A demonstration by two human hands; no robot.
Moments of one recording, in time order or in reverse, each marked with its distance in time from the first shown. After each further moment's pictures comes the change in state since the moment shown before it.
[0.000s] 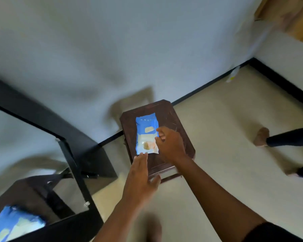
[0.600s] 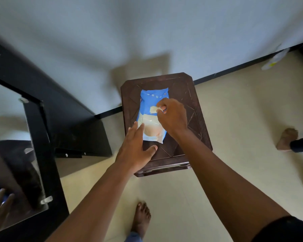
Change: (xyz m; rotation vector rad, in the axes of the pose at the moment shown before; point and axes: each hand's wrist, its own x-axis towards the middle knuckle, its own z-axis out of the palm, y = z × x) left_hand 0.117 -0.053 0.044 0.027 -0.007 -0.190; right_hand 0.109 0.062 0.076 -0.096 -0.001 -0.155
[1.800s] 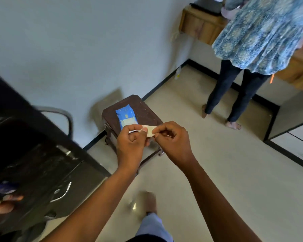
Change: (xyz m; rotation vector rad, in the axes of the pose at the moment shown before) left_hand -0.345 0.060 -0.169 -0.958 0.026 0.258; right_hand -0.387 -0.269 -0.187 0.483 0.494 0.171
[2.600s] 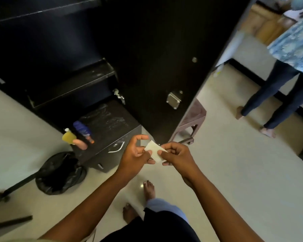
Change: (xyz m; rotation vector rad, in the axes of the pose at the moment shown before) left_hand -0.084 -0.050 -0.274 0.120 -0.166 -0.104; right_hand -0.167 -0.025 0.168 0.127 -0.448 0.418
